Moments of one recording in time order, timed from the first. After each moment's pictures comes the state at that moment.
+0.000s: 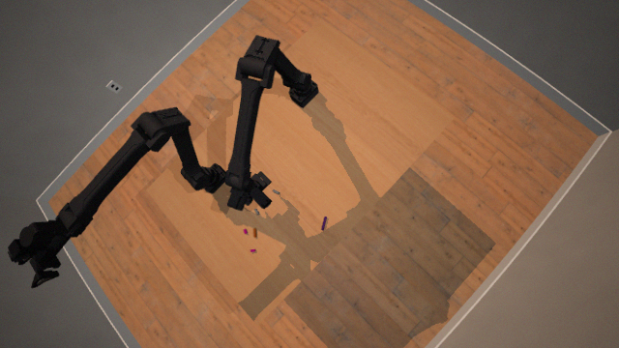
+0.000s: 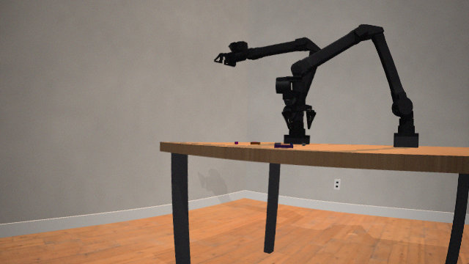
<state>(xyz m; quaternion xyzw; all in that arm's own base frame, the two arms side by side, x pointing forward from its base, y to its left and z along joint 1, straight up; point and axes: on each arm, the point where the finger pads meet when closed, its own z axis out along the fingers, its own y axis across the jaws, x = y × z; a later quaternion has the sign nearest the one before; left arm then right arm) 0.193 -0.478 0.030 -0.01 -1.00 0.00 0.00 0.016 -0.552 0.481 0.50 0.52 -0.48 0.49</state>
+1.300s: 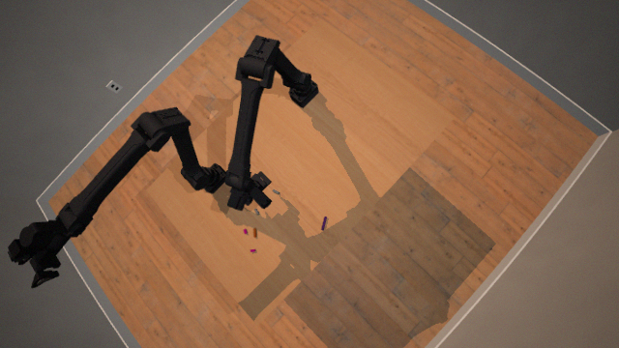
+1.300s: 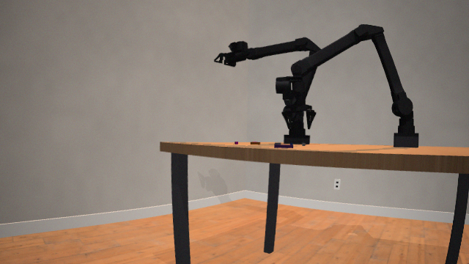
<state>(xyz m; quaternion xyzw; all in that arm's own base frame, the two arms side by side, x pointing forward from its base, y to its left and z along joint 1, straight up) 0.193 -0.478 0.030 -0.01 -1.00 0.00 0.00 0.016 -0.552 0.481 0.50 0.52 -0.48 0.49</state>
